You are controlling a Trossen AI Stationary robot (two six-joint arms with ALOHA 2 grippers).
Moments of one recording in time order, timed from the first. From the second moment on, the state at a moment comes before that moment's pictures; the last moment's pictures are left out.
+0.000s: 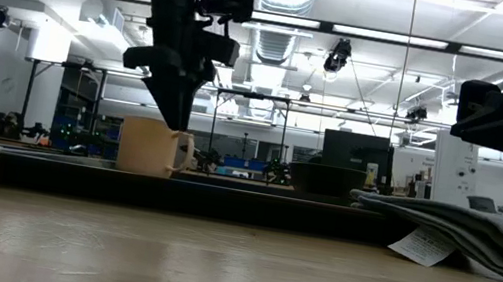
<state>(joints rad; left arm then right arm) 0.14 1.66 1.22 -0.84 -0.19 0.29 0.10 0.30 0.01 0.00 0.00 -0.42</state>
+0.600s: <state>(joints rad) 0.16 1.66 1.20 -0.75 -0.29 0.29 0.10 0.30 0.01 0.00 0.00 -0.42</state>
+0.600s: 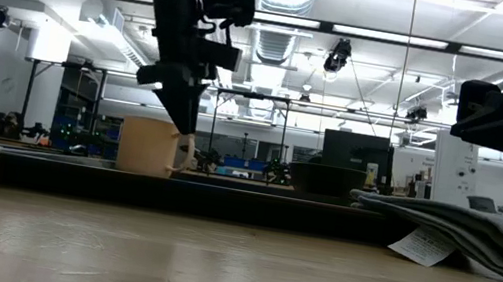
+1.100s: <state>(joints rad) 0.16 1.66 1.19 -0.74 -0.36 0.28 0.10 0.30 0.01 0.00 0.00 -0.42</state>
